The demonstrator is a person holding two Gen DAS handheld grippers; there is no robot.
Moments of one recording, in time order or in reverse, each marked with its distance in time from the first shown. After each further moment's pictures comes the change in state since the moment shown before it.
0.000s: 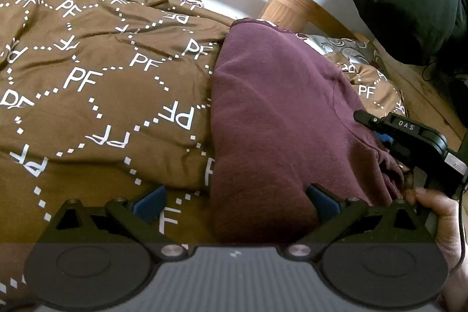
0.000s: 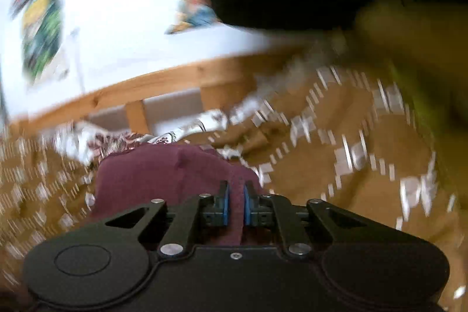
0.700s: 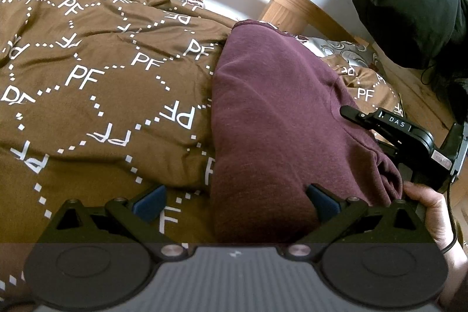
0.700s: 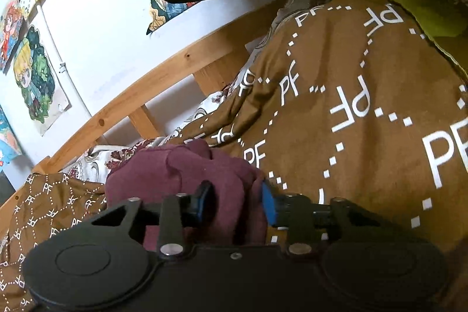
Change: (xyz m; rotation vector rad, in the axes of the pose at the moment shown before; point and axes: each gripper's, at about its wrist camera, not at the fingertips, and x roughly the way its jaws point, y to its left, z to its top) left arm -0.002 0.002 -0.001 -0.015 -0.005 -0.011; right arm 0.029 -0.022 0.002 0.124 0.064 0.127
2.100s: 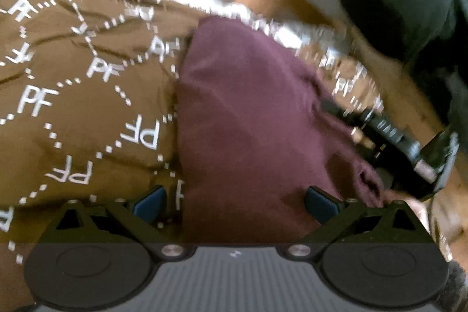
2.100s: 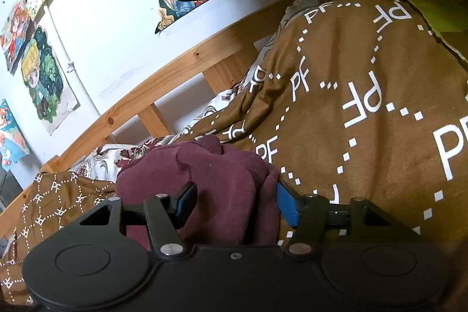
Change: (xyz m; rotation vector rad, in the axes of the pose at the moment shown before) left arm 0.028 -0.005 0.039 0.042 0.150 -0.117; right arm -0.002 0.002 -0.002 0.012 -0.004 0.036
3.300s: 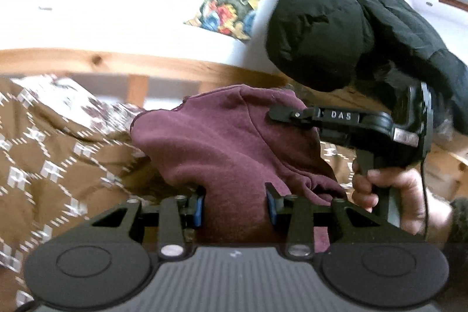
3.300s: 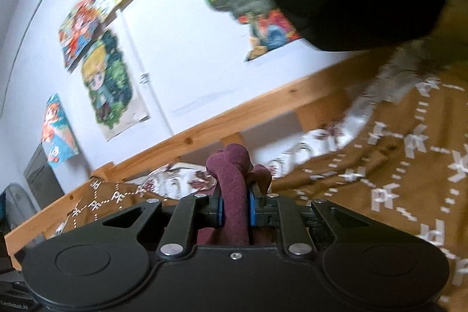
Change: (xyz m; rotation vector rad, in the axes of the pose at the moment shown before) left arm -0.119 -0.008 0.017 0.401 -0.322 0.006; right arm -0.020 0.130 0.014 -0.158 -0.089 0.188
